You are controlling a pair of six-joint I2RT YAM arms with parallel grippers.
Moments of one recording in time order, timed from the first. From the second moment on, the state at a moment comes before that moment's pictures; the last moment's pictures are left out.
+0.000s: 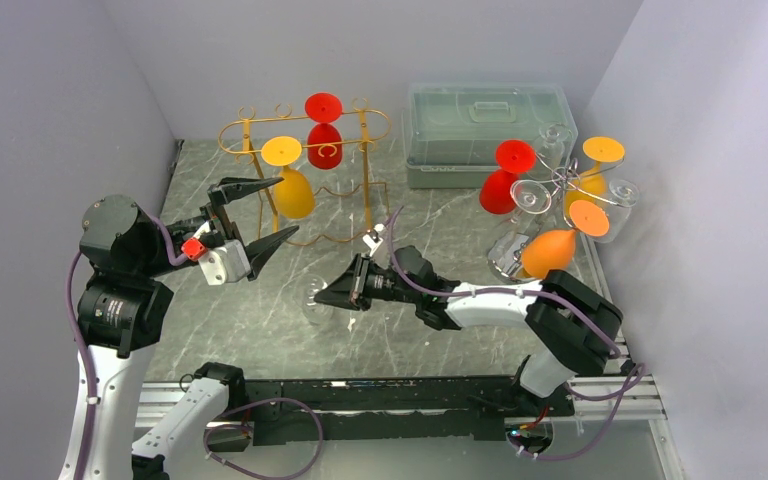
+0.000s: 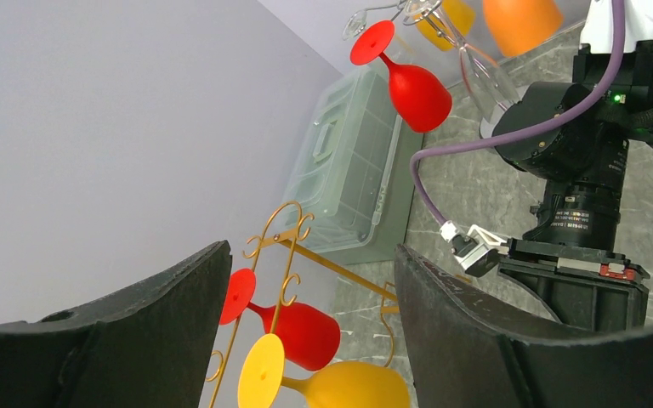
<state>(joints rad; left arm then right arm) -0.19 0.79 1.31 -0.44 1.00 0.77 0.99 1.57 0.70 0.70 -0.36 1.38</state>
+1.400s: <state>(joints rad) -0.19 0.79 1.31 -0.44 1.00 0.77 1.27 1.77 0.64 0.72 0.16 0.19</state>
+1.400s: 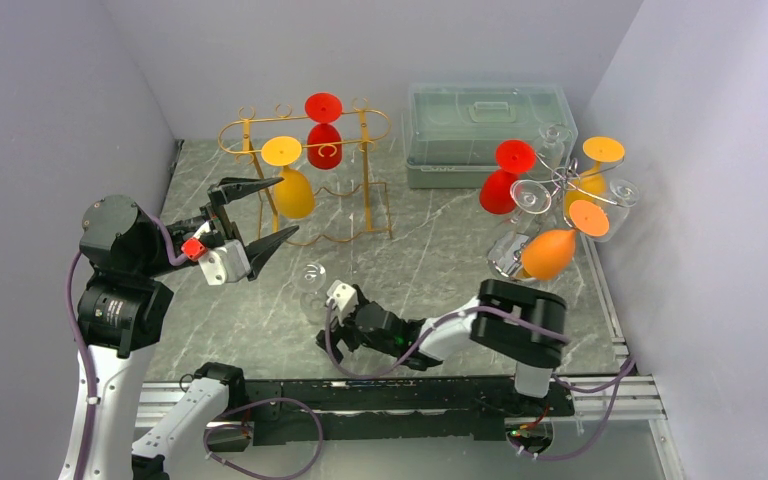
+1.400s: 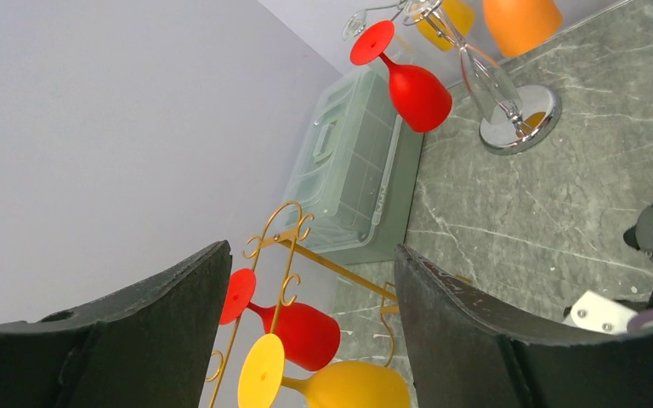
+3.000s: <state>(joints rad) -0.19 0.79 1.31 -0.44 1.00 0.77 0.96 1.55 0.91 0.54 -0.01 -0.02</state>
